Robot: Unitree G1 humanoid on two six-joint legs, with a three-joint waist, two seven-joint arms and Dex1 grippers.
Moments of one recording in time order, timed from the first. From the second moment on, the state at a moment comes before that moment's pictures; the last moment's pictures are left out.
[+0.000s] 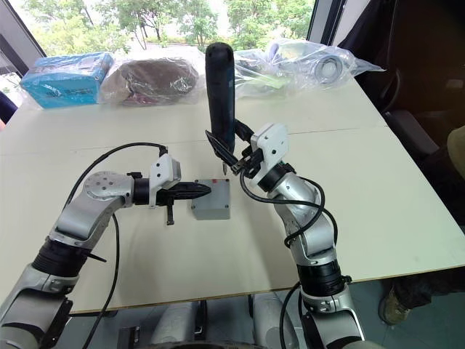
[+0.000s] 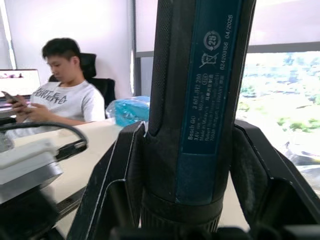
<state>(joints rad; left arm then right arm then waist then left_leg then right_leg) -0.48 0.60 -0.19 -0.06 -0.27 0.32 -1.07 -0.41 -0.12 0.11 -0.28 0.28 0.21 0.51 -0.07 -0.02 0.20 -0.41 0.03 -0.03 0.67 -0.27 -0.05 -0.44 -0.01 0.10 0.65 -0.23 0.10</state>
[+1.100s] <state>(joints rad) -0.48 0.60 -0.19 -0.06 -0.26 0.33 -1.07 -0.37 -0.17 0.15 -0.22 0.23 0.10 0.56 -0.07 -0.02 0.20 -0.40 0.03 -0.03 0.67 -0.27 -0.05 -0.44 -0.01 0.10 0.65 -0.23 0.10</state>
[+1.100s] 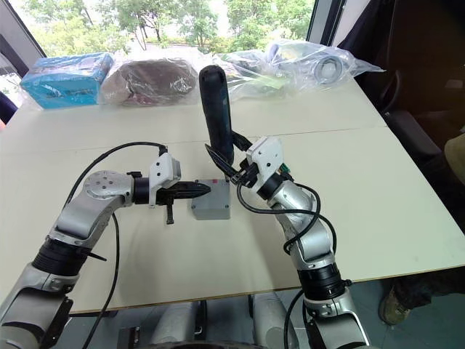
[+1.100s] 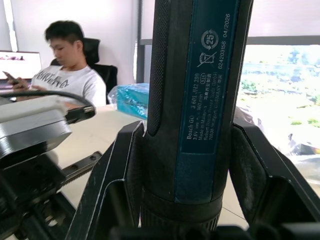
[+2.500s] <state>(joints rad) -0.43 0.60 -0.22 -0.10 -0.23 0.32 -1.06 -0.43 -0.15 0.09 -0.26 0.32 0.39 0.40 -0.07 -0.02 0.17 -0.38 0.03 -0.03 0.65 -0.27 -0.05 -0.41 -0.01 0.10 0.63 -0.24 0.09</state>
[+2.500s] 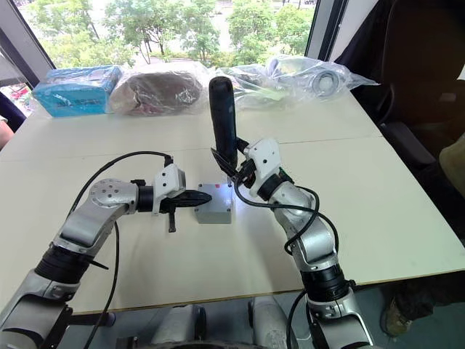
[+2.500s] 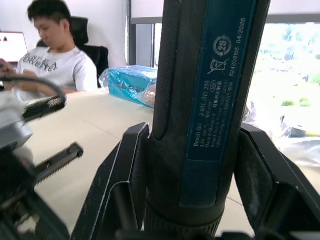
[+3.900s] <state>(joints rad) -0.47 0.78 -0.02 -0.45 -0.53 0.56 -1.04 -1.00 -0.78 0.26 0.51 0.32 1.30 0.59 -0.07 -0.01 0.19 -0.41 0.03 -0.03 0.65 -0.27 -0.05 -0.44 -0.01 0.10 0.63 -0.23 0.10</state>
